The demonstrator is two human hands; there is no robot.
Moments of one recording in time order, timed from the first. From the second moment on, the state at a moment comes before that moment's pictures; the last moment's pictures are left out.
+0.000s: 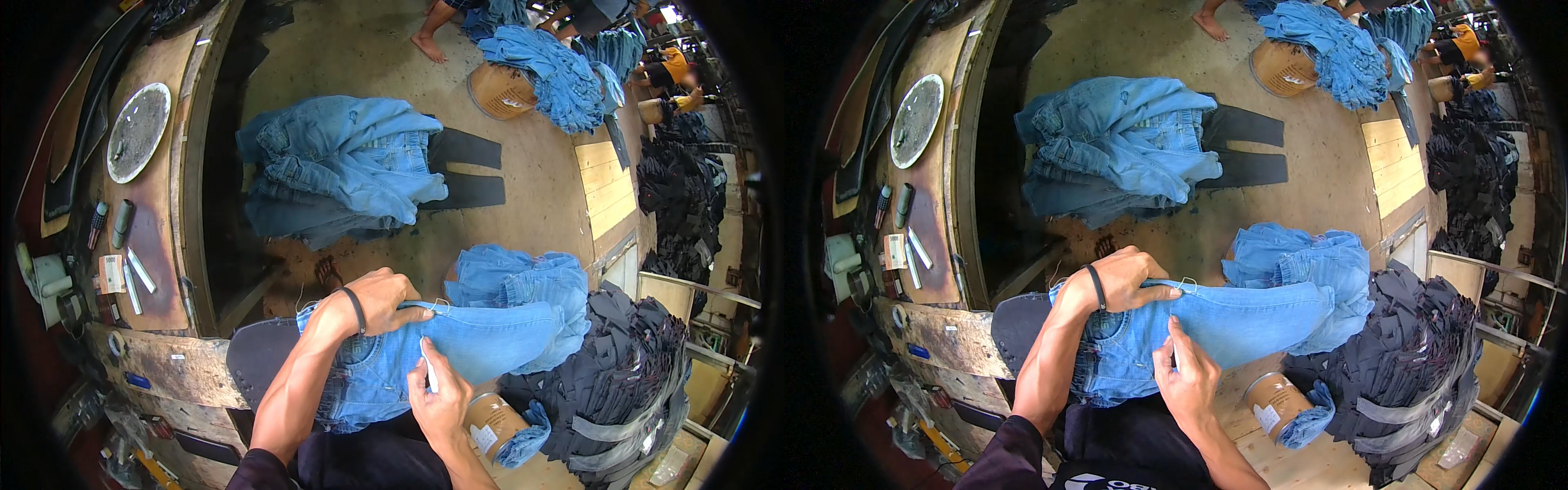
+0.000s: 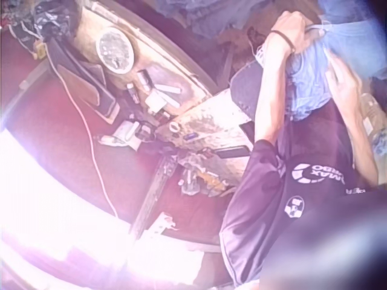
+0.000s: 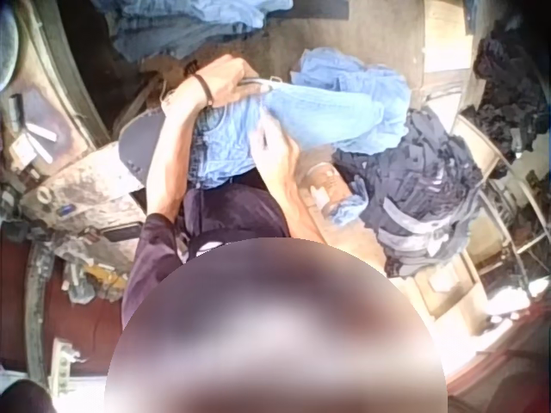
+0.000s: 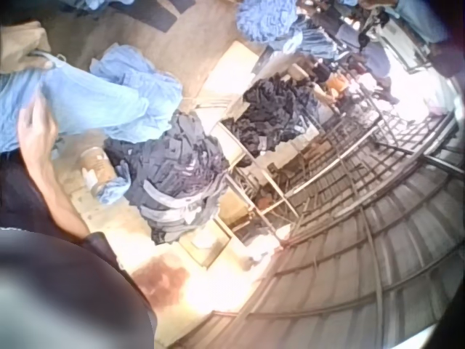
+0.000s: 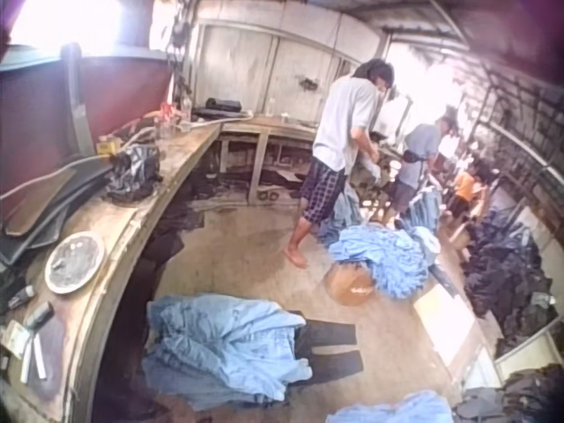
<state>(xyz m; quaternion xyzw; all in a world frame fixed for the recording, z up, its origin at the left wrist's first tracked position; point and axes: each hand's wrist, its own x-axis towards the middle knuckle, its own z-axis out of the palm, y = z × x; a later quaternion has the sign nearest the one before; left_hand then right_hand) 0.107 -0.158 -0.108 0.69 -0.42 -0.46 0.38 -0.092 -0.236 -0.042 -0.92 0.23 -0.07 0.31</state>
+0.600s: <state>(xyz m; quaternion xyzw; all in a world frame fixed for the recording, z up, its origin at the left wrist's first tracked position) 0.109 -0.159 -0.106 0.69 -0.41 -0.46 0.38 -0.095 -0.240 -0.042 -0.92 0.23 -0.07 0.31</state>
